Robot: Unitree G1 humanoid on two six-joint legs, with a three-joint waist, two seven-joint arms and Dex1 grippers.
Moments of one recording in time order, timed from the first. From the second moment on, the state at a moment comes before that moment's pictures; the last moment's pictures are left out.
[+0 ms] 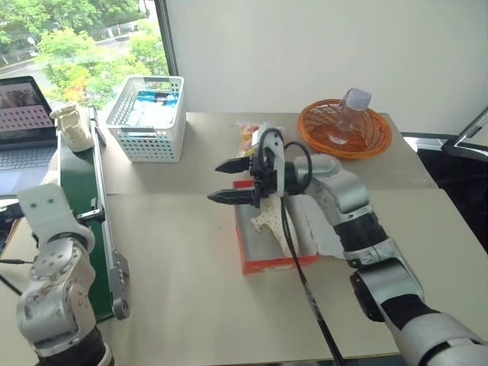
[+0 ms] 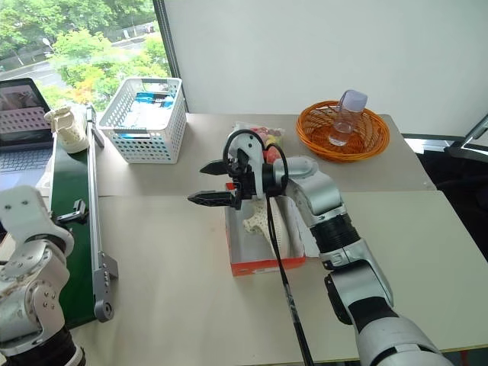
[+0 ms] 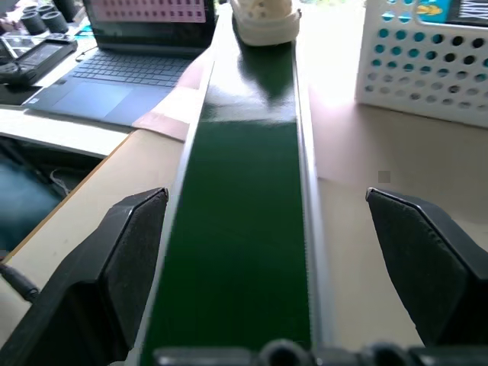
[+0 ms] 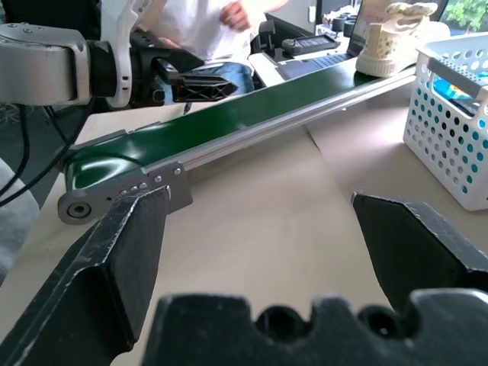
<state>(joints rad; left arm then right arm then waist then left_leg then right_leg) -0.12 0.25 0.59 -0.65 -0.18 0.99 0.11 -0.92 -0.24 0.26 0.29 0.33 0.39 1.09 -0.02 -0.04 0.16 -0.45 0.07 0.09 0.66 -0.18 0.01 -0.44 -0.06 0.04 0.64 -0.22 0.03</state>
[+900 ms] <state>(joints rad) -0.27 0.37 0.57 -0.08 -0.20 0.68 0.02 -0.84 -0.29 0.25 0.22 0.21 0.42 0.93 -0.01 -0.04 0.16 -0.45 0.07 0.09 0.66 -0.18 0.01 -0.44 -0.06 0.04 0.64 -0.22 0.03</state>
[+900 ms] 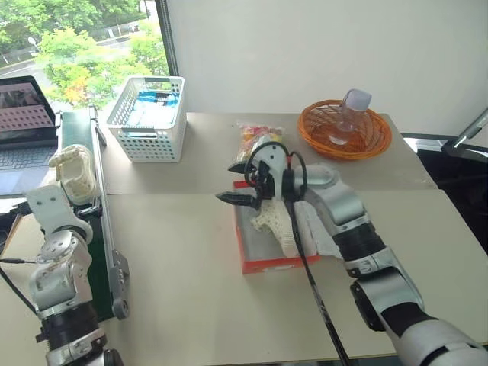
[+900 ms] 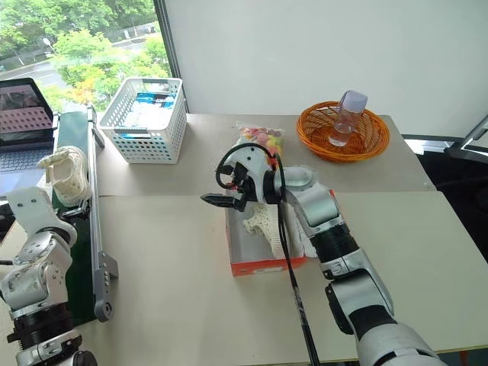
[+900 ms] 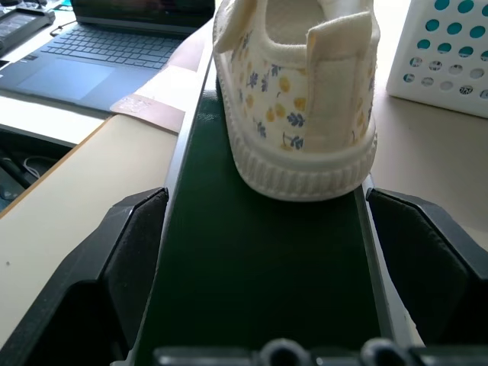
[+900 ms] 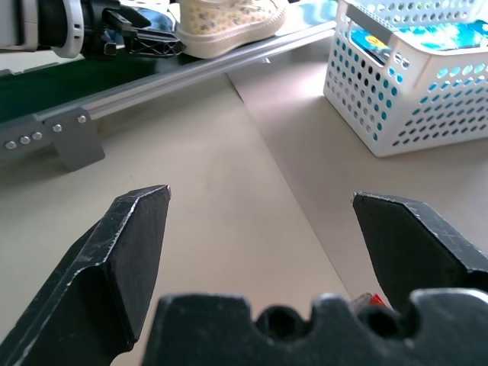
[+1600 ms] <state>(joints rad) -0.34 0.36 0.55 0.04 -0.23 0.65 0.06 -0.82 -0.33 0.24 0.16 0.21 0.48 0.91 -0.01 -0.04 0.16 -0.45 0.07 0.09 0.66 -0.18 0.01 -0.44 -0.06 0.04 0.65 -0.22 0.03</state>
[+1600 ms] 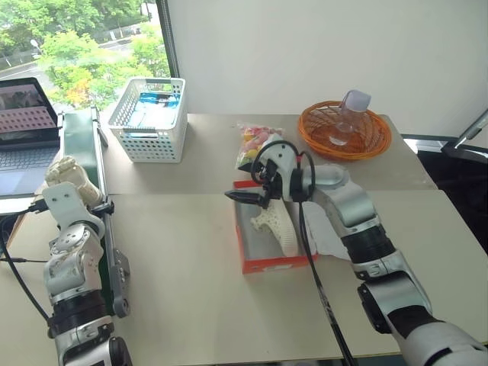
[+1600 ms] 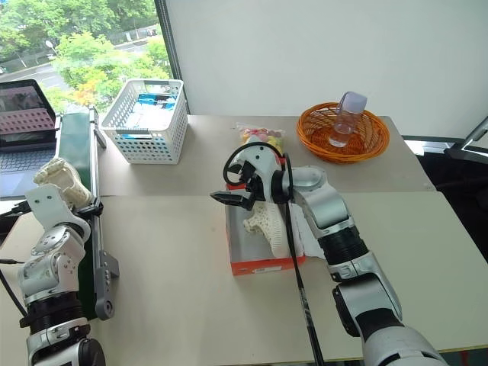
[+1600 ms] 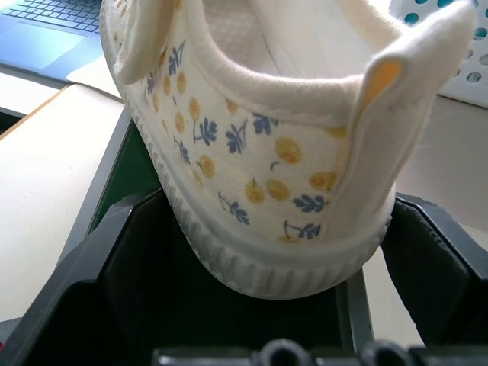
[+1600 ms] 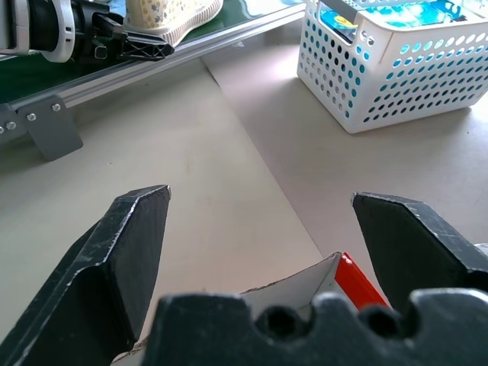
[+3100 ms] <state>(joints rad) -0.58 0.31 0.06 -0.38 -0.50 0.64 -0.33 -1.04 -0.13 -0.49 0.30 0.93 1.03 0.34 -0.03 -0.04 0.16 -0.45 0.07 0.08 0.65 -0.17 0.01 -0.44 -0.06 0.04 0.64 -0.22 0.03</state>
